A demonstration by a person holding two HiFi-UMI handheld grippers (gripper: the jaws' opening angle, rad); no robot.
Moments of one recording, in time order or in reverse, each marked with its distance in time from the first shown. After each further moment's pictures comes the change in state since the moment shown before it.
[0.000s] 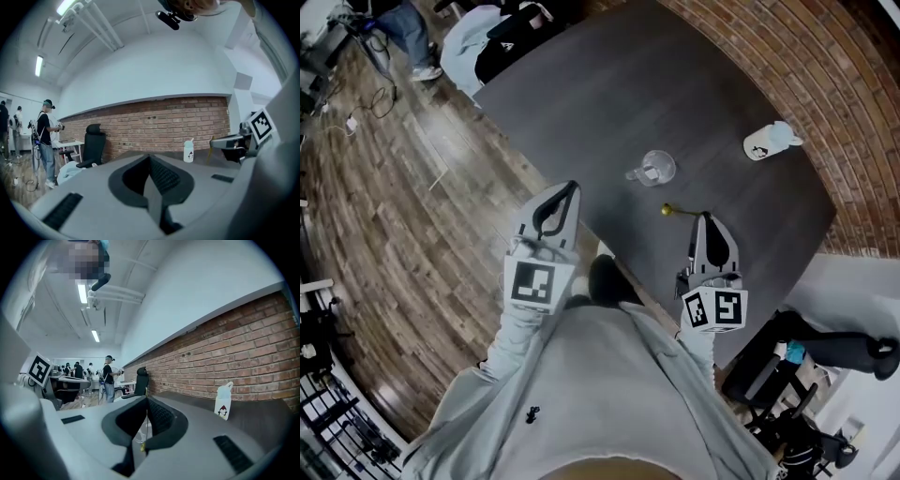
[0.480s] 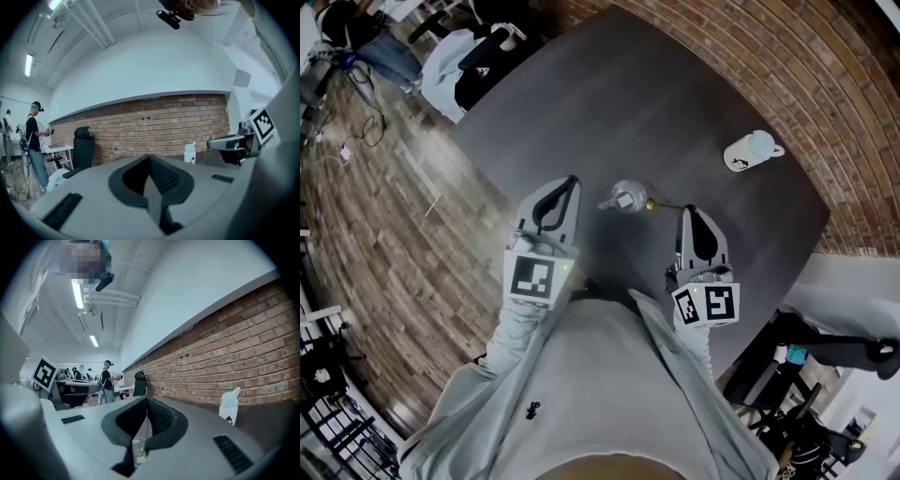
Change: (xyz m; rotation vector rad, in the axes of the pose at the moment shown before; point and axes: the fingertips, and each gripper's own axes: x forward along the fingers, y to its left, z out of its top) left arm 0.103 -0.019 0.037 0.052 -0.009 -0.072; right arm 0.057 -0.053 0.026 0.035 -0.043 0.015
